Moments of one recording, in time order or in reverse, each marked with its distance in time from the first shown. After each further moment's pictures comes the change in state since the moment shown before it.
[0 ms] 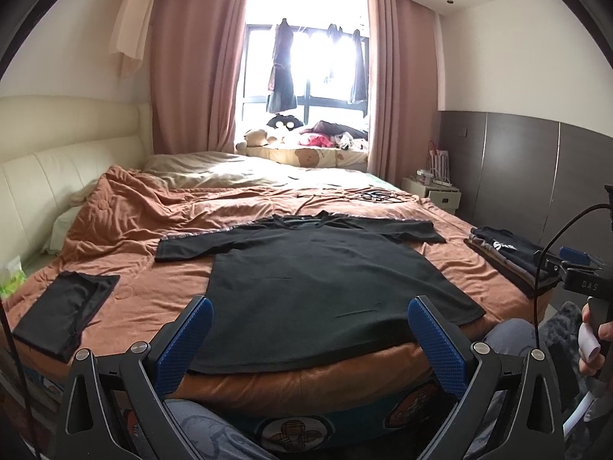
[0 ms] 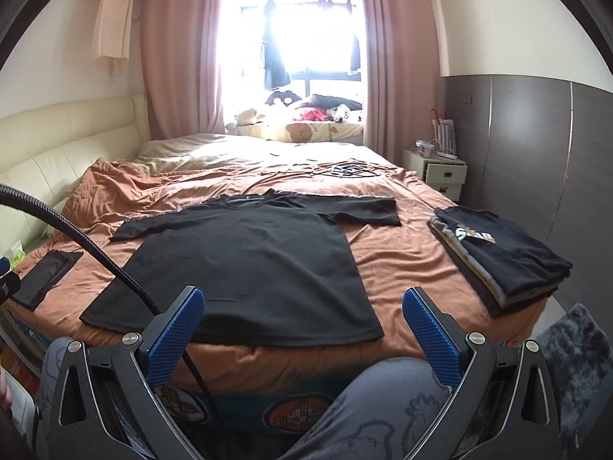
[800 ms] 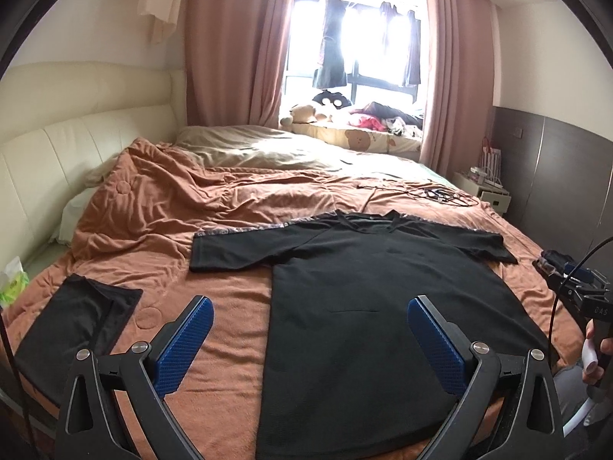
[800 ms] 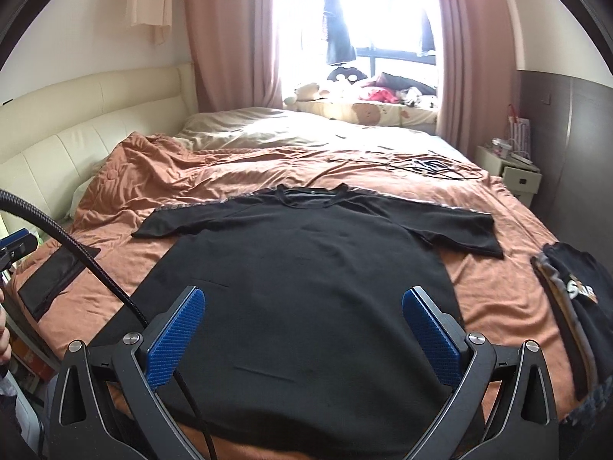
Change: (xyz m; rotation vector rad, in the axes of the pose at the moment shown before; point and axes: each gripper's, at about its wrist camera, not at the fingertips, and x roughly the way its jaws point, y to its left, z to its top) left arm 0.131 0.127 0.057 -0.090 0.096 0.124; right arm 0.189 0.036 0.081 -0.088 0.091 0.212
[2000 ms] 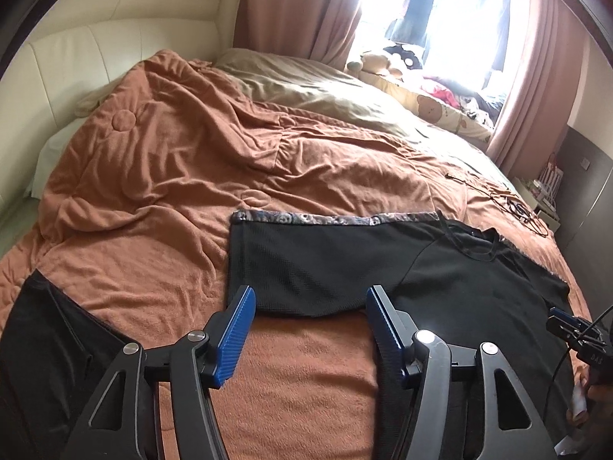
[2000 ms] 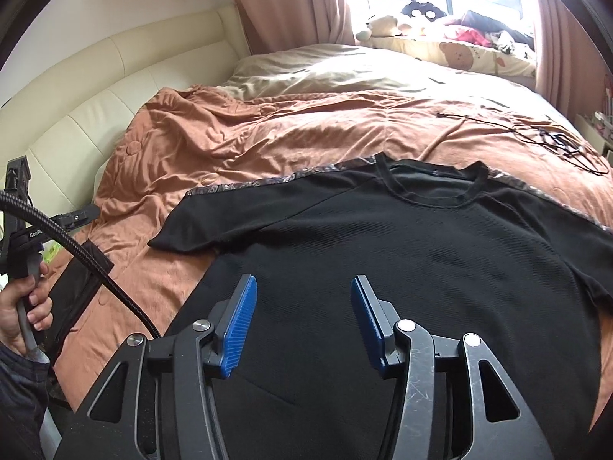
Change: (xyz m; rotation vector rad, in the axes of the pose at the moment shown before) left arm 0.235 0.169 0.068 -0.219 0.242 0.061; right arm 0.254 0.019 0.117 -0.016 0.231 0.270
